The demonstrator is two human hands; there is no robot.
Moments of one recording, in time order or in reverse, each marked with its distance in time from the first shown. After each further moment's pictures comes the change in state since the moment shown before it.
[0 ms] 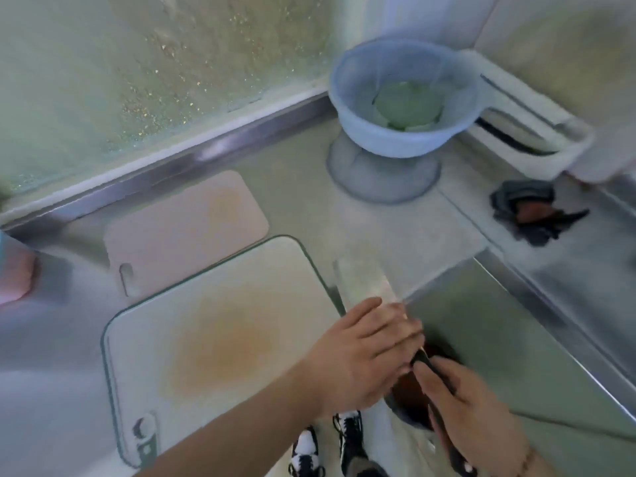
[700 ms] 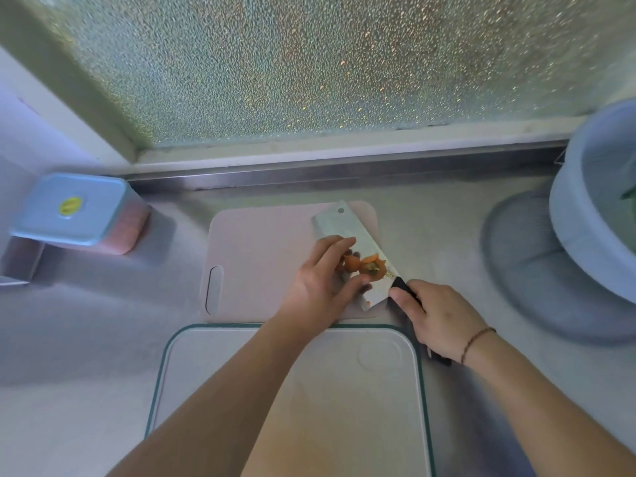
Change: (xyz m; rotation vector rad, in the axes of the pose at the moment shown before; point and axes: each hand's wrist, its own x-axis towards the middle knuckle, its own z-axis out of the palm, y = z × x) left_hand -0.057 -0.245 -0.041 -0.058 0.543 -1.037; right_hand 0.313 -0.167 0.094 -0.621 -0.464 -0.452
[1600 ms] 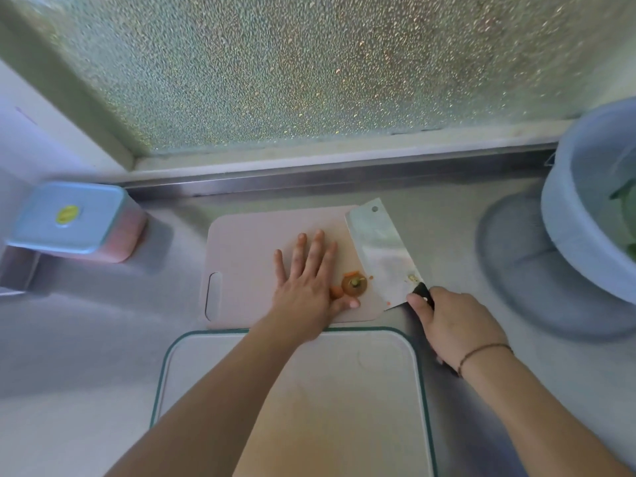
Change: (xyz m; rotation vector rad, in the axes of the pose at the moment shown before) left_hand -0.002 -0.018 -0.013 0.691 -0.621 -0.185; right_hand -0.009 0.012 0.010 -0.179 0.120 0.276
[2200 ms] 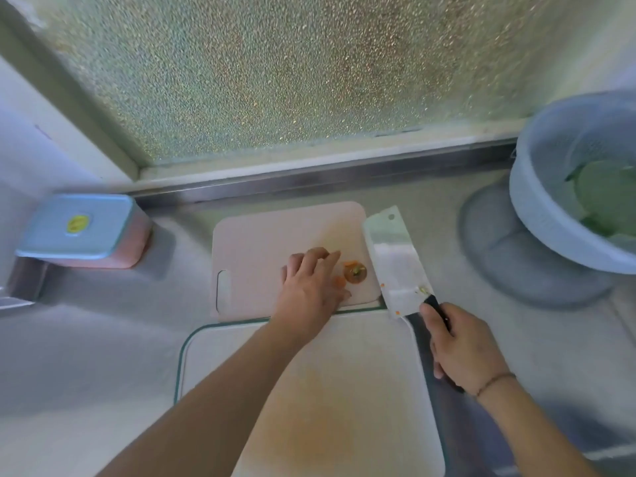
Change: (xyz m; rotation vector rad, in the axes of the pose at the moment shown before) left_hand -0.029 -0.002 0.002 -0.302 0.377 0.130; right_hand -0.070 0.006 0.020 0.570 0.103 0.045
